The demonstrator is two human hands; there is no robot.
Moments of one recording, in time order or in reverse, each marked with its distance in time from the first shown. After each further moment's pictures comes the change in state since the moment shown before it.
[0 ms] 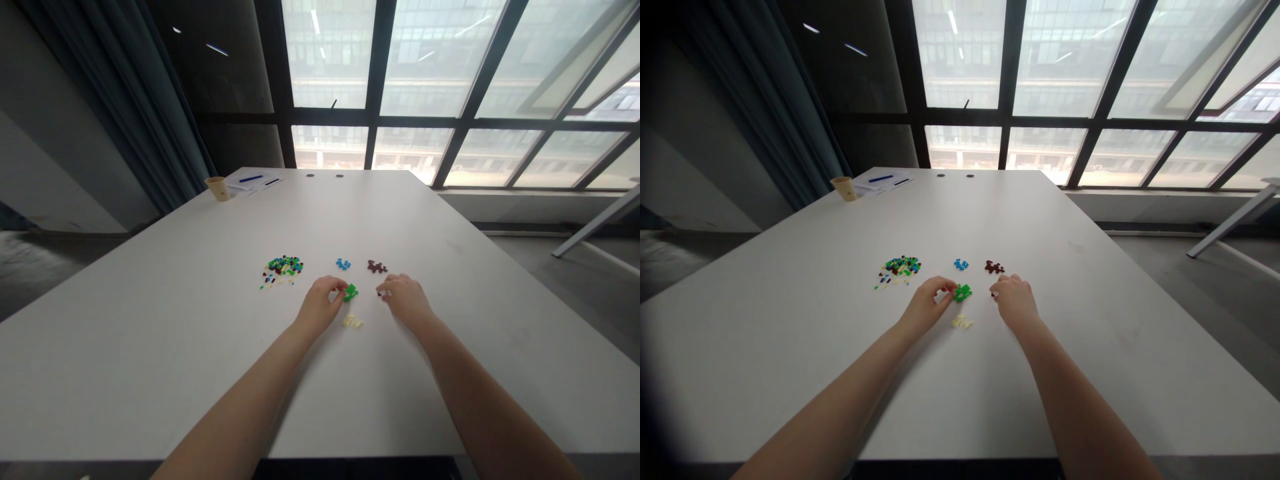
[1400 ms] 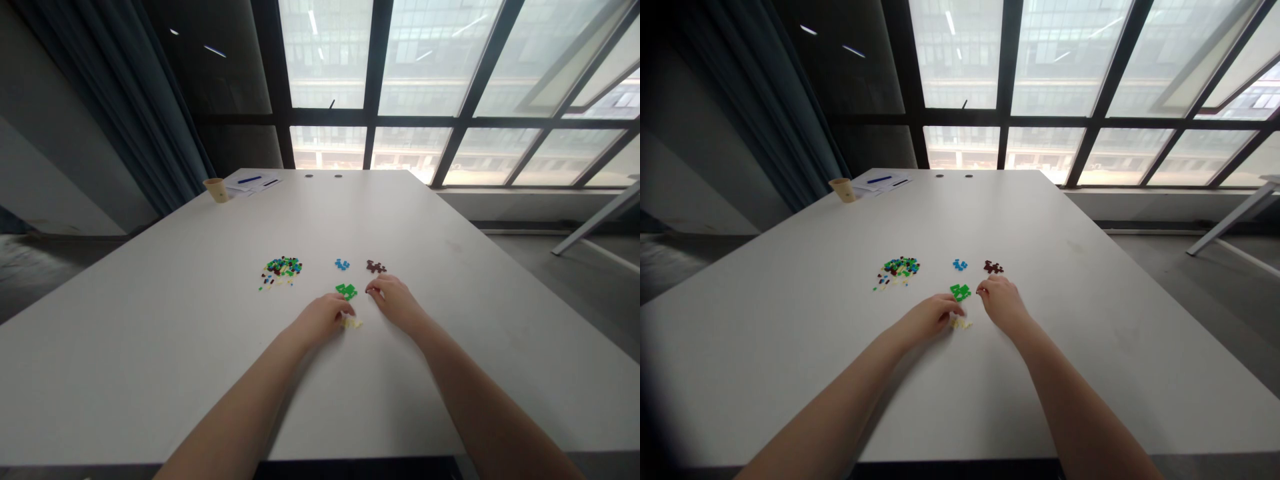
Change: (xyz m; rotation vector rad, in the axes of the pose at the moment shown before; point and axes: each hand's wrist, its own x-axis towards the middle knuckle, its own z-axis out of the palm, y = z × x) left_hand -0.007 -0.005 -0.003 0.118 -0.403 0.149; right_hand 0.000 -0.020 -0.001 0.258 0.082 -0.086
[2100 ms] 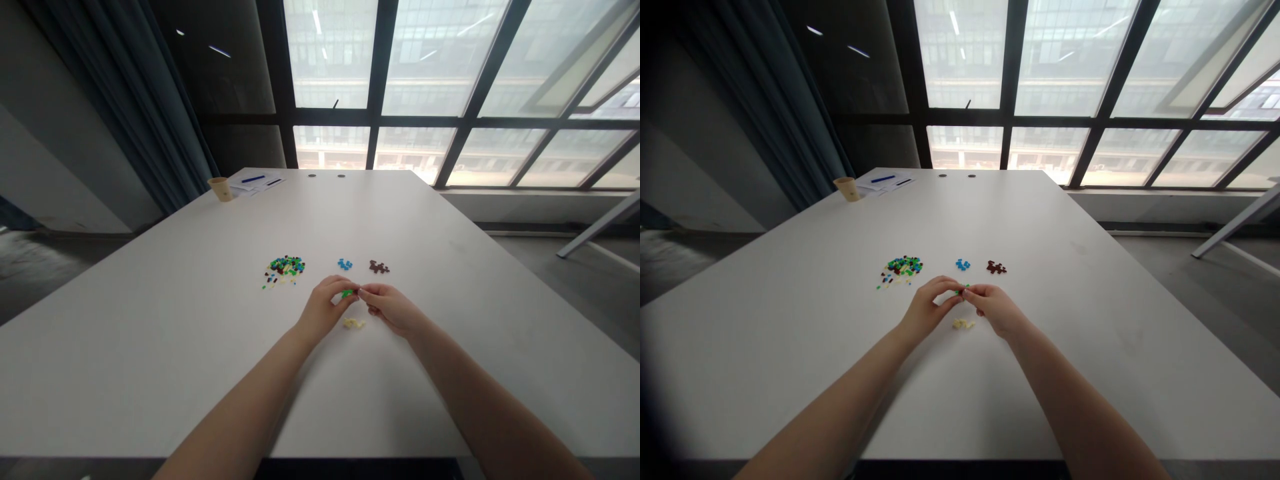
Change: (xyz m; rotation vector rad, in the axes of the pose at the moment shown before) left_hand 0.005 0.014 -0.006 -0.251 0.510 0.097; right_hand -0.005 -0.024 0.007 1.218 -0.229 0.300
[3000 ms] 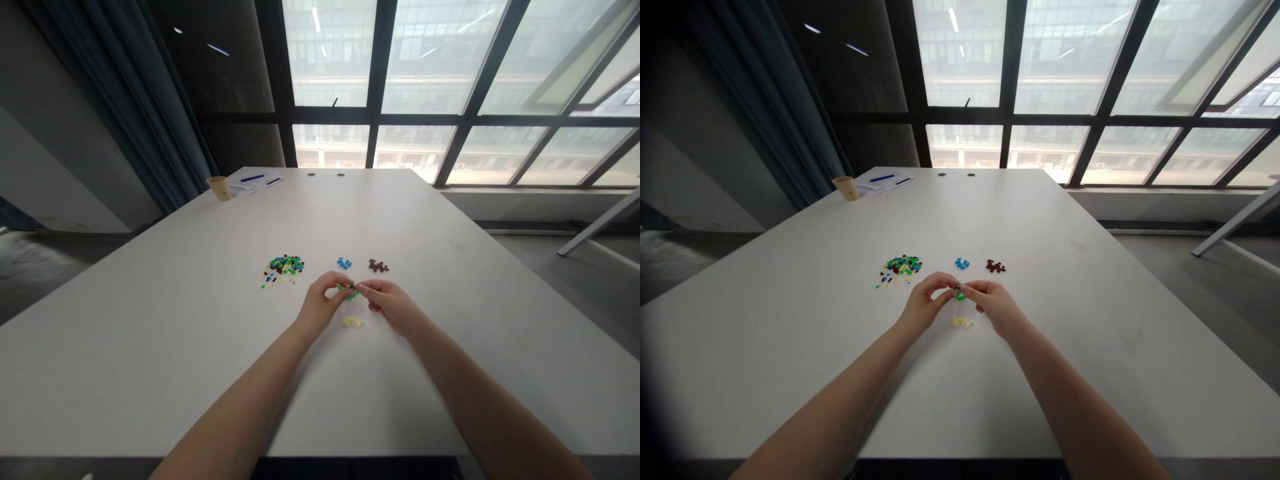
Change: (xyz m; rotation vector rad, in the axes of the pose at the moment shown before) left_hand 0.001 -0.004 0.002 -0.202 0.080 -0.182; right_hand -0.003 -0.007 0.004 0.002 0.055 -0.048
